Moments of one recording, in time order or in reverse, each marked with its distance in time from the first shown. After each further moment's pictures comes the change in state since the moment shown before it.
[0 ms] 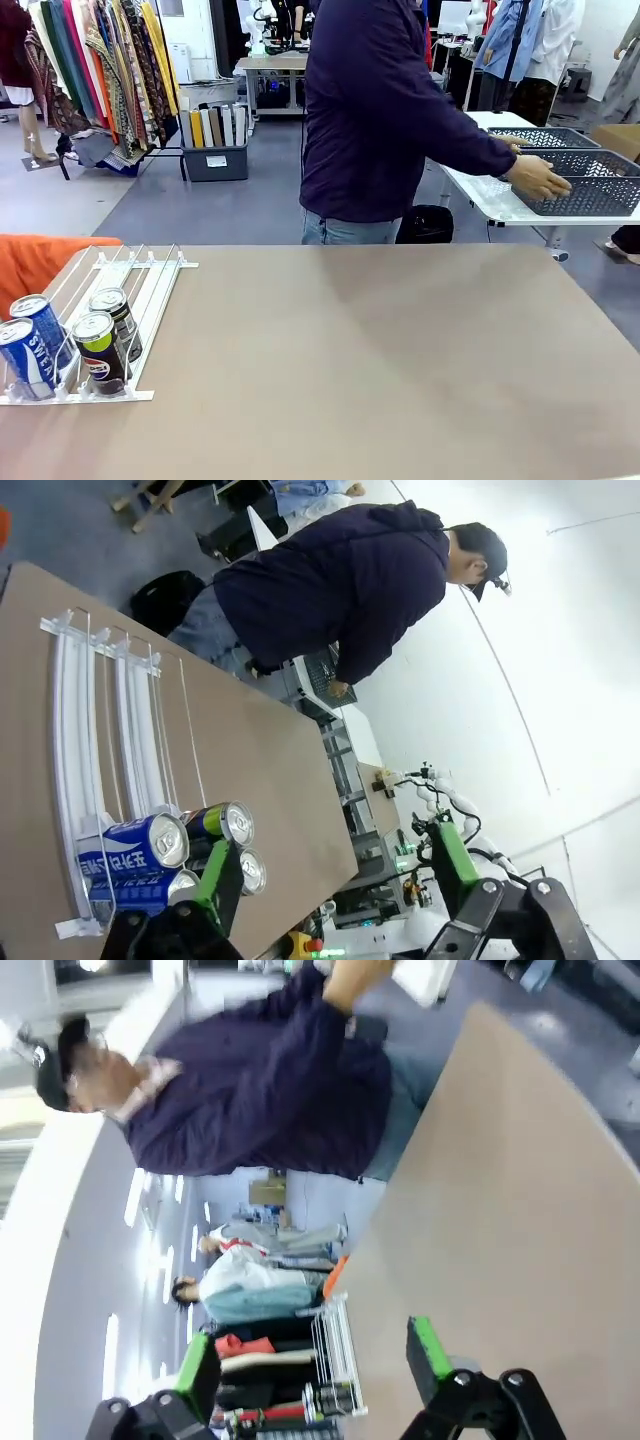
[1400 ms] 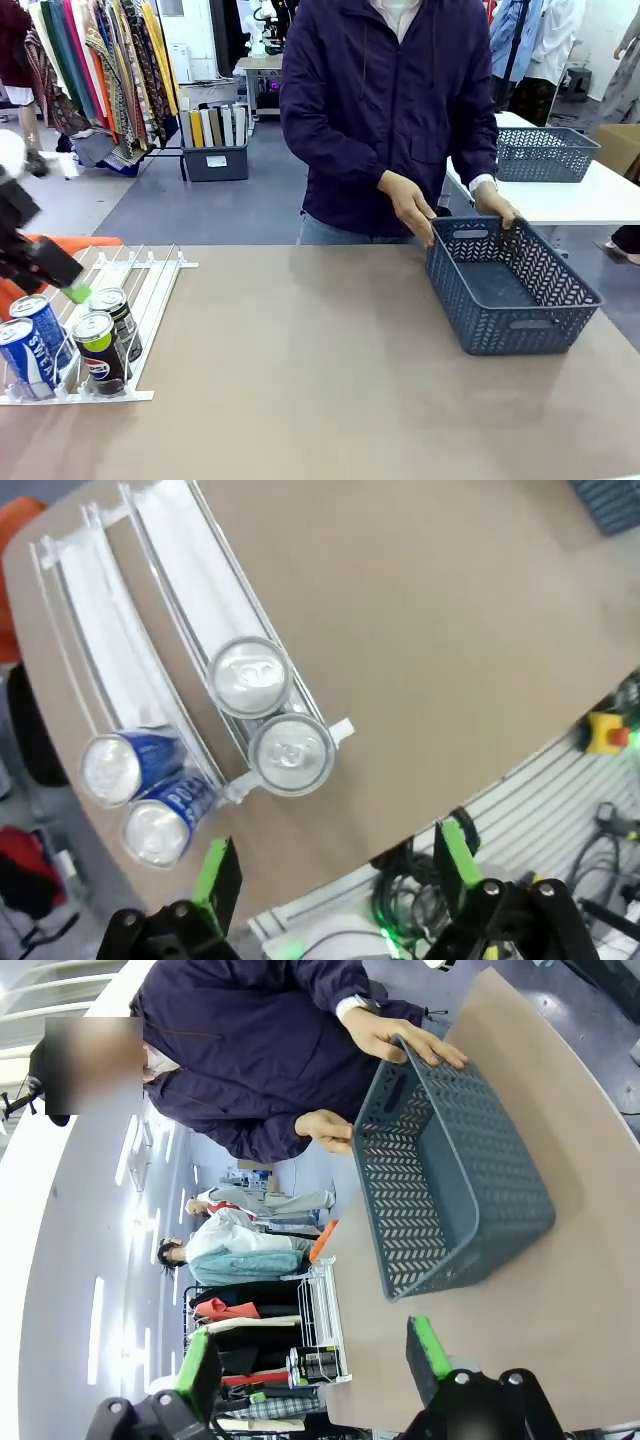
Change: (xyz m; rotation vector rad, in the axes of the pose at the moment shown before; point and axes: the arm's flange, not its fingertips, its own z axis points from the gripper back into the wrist) left arm -0.135 -0.131 -0.257 0.911 0.725 -0.620; right arm -0.012 0.005 0.006 -0.018 0.075 0.043
